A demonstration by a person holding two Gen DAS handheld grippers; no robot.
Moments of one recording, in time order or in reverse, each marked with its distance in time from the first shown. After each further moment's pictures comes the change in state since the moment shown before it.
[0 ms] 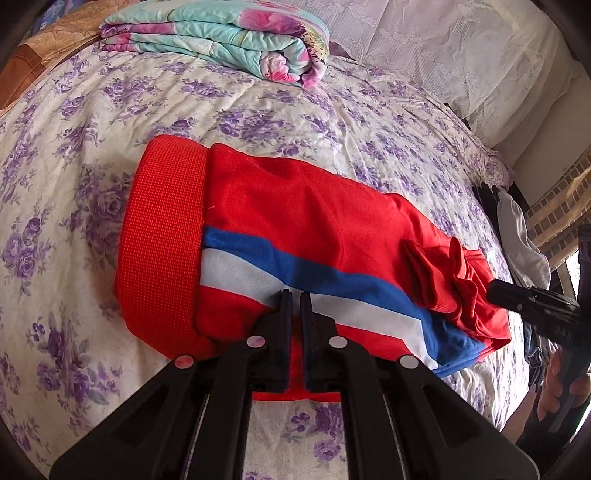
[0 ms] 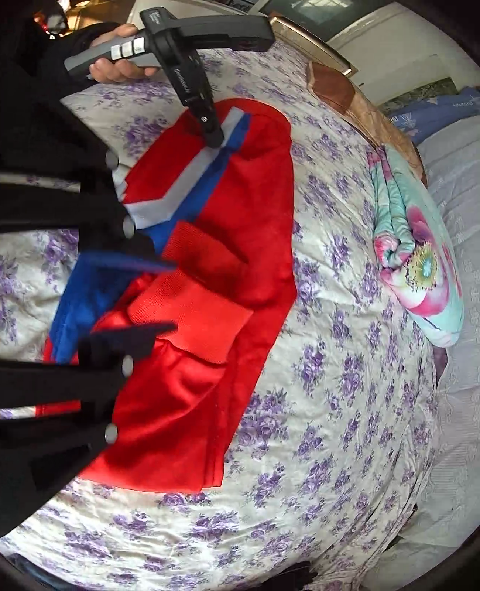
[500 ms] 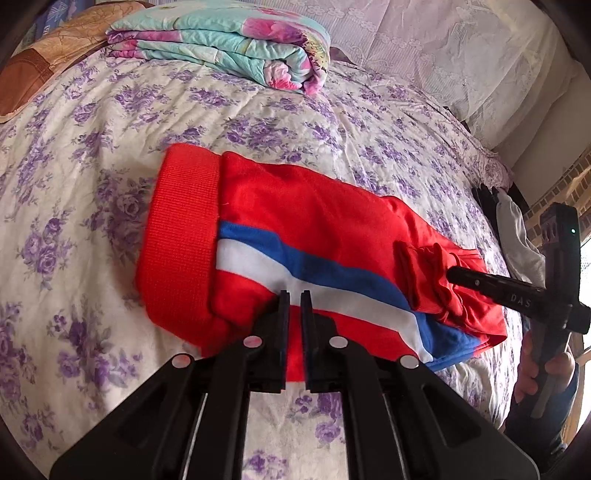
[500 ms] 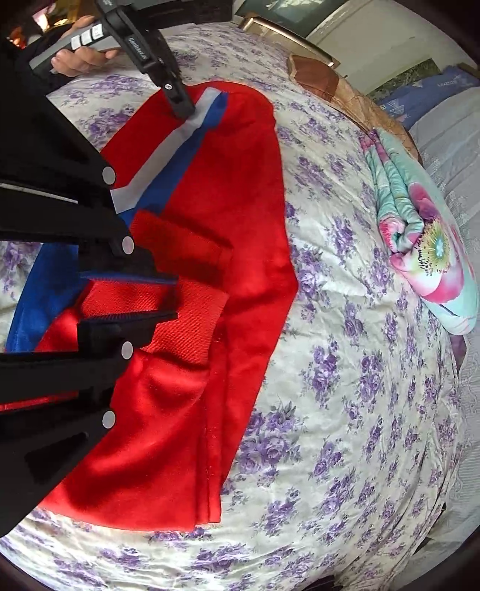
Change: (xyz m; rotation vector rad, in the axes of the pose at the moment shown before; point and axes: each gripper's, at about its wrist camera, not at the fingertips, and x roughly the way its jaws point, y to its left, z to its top) left arm -0.026 0.002 -0.007 -0.006 -0.020 0.019; right arm 0.038 -0.012 0.016 0.075 0.013 0.040
